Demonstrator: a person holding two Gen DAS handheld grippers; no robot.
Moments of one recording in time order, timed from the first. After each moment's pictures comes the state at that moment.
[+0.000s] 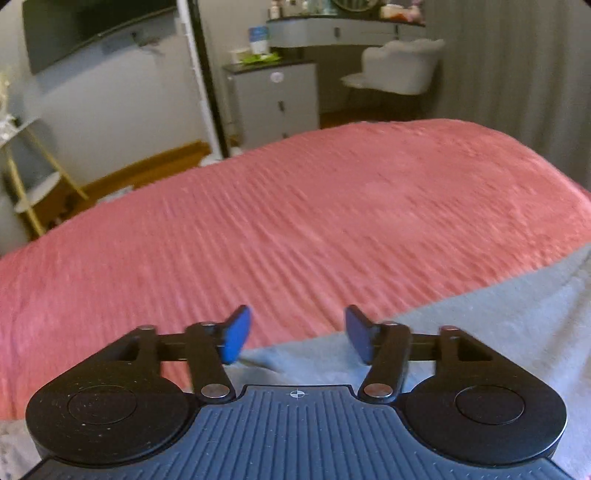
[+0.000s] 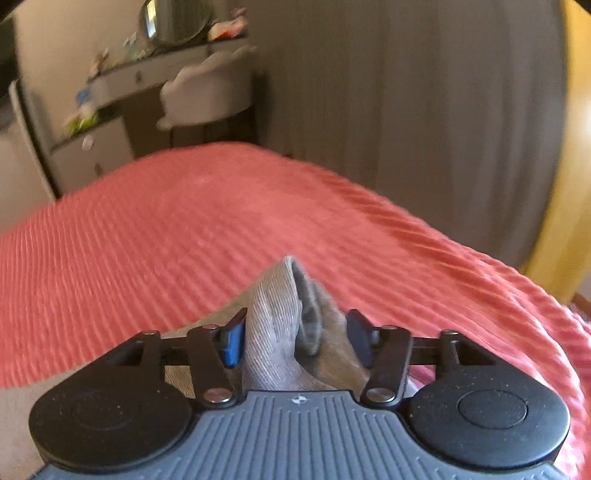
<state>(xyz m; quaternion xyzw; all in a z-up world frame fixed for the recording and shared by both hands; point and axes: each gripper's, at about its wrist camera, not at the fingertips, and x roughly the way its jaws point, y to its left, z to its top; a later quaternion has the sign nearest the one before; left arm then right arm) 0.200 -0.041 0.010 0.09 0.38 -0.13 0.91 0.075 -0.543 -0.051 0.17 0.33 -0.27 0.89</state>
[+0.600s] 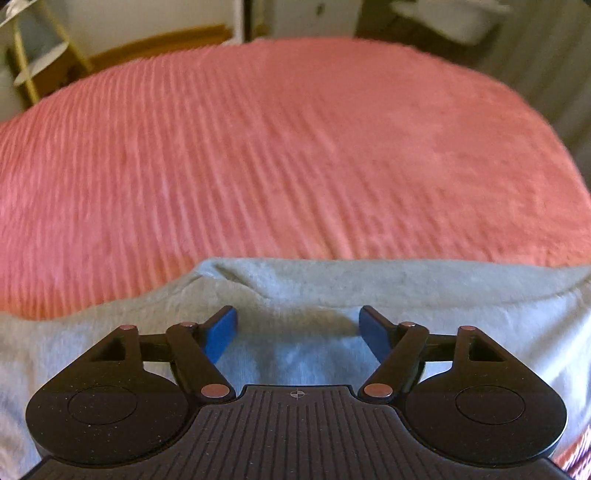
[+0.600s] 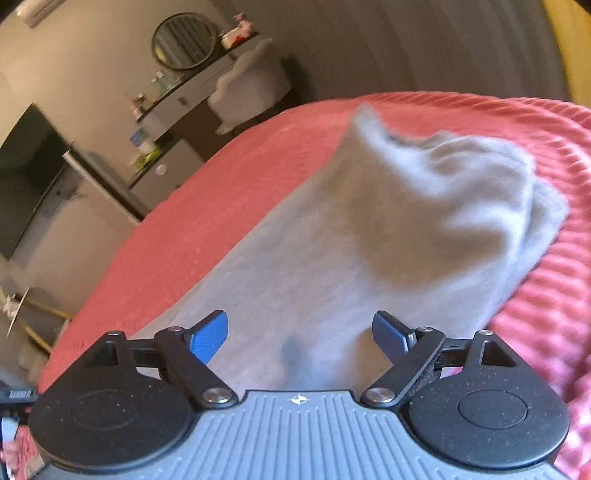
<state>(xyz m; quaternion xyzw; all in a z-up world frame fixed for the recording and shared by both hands) 0.231 -0.031 -0.014 0.00 0.56 -0.07 0.83 -0.034 -0.440 -0.067 0.36 0.31 -0.15 0.87</state>
